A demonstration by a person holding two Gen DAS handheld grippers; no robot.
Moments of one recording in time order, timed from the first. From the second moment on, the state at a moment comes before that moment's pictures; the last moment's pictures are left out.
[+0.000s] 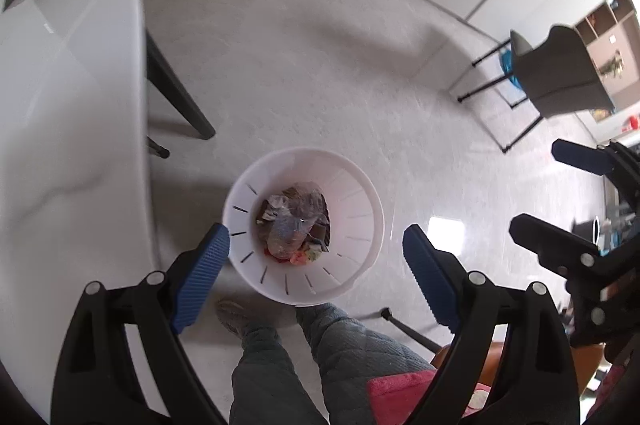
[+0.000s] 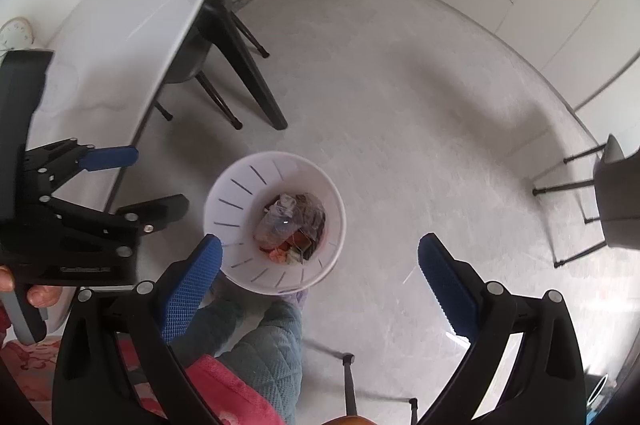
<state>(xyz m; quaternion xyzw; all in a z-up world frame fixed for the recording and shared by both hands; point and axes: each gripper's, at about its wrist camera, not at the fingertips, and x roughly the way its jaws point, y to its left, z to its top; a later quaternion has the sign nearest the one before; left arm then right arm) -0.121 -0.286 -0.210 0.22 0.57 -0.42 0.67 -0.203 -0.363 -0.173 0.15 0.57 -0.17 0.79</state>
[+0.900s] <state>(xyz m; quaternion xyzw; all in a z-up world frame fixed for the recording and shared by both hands) -0.080 0.057 0.029 -0.02 0.33 0.01 0.94 0.000 -0.108 -0.008 -0.02 0.43 0.12 0.89</state>
